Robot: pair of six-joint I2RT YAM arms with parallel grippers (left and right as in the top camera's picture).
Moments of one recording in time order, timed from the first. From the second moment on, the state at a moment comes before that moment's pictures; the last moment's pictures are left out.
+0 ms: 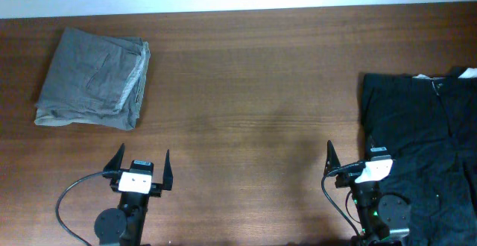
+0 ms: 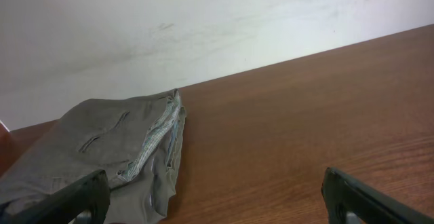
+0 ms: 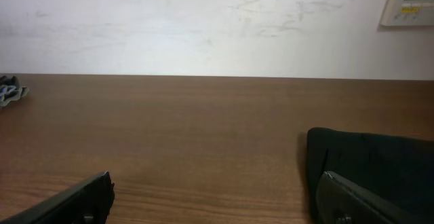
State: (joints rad) left arm 0.06 0.01 0.02 -0.07 0.17 0.21; right arm 0.02 0.01 0.01 -0.07 -0.07 0.02
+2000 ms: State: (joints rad) left arm 0.06 1.00 0.94 -0.58 0.33 0.09; right arm 0.02 1.16 1.09 -0.70 -0.30 0.08
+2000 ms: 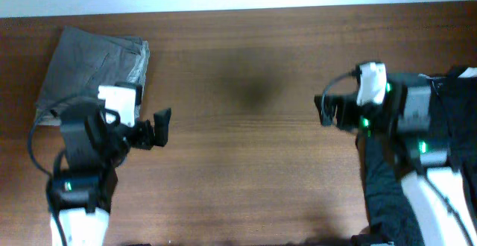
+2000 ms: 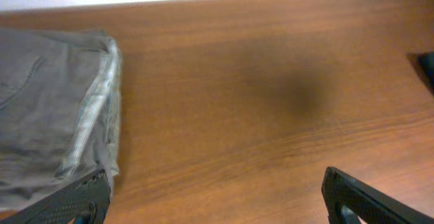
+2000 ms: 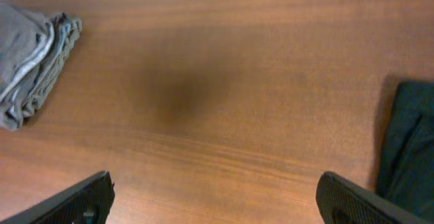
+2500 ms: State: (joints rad) left arm 0.06 1.20 1.16 -0.74 0.42 0.09; right arm -0.25 1.79 1.37 -0.62 -0.11 0.27
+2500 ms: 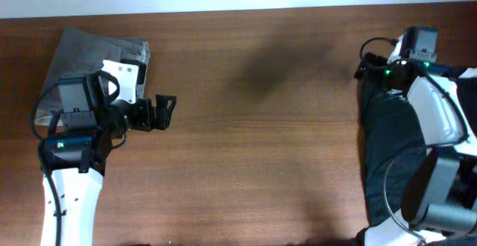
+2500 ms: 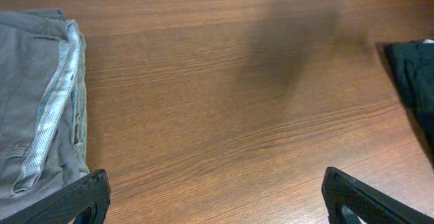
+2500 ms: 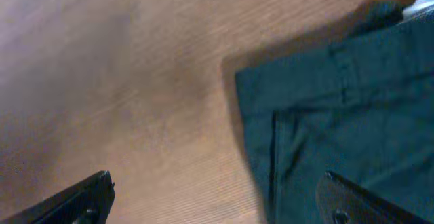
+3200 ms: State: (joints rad) left arm 0.06 1.21 1.16 -0.72 0.42 0.09; right arm -0.25 2.09 1.43 -0.51 0.04 0.33
